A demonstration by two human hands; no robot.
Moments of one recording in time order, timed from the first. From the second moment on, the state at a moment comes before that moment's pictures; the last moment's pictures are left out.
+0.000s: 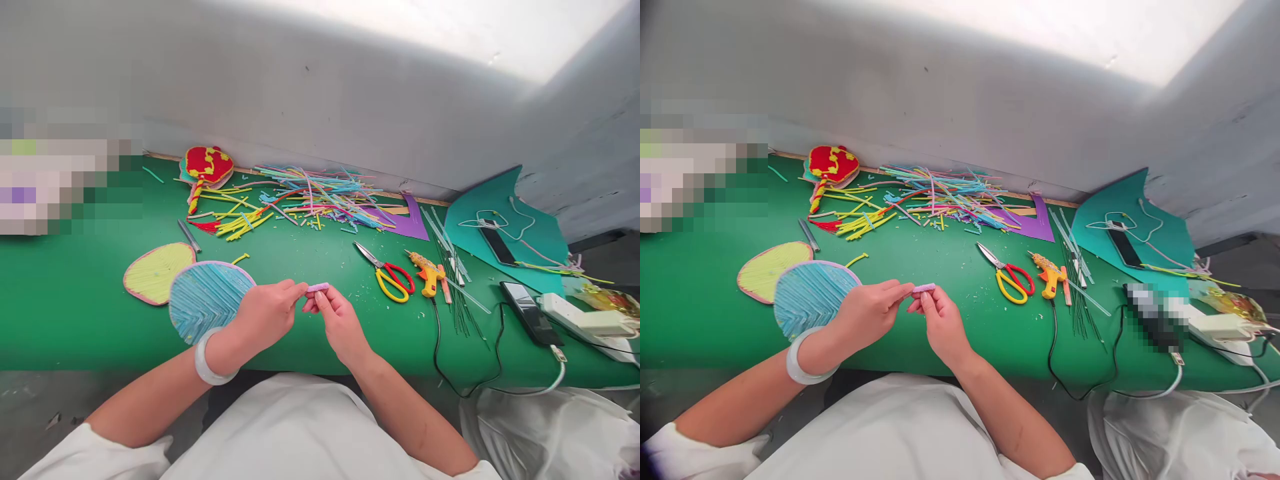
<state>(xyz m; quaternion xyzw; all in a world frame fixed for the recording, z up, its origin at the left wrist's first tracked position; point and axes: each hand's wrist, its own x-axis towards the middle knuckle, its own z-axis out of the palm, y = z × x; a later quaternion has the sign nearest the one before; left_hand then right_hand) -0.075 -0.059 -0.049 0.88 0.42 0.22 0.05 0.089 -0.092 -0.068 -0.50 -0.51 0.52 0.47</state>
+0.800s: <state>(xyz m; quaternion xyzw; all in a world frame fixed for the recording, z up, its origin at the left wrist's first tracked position) -0.079 -0.058 -0.038 0.79 0.40 0.25 0.40 0.131 -0.081 -0.057 -0.37 -0.85 -0.10 0.36</state>
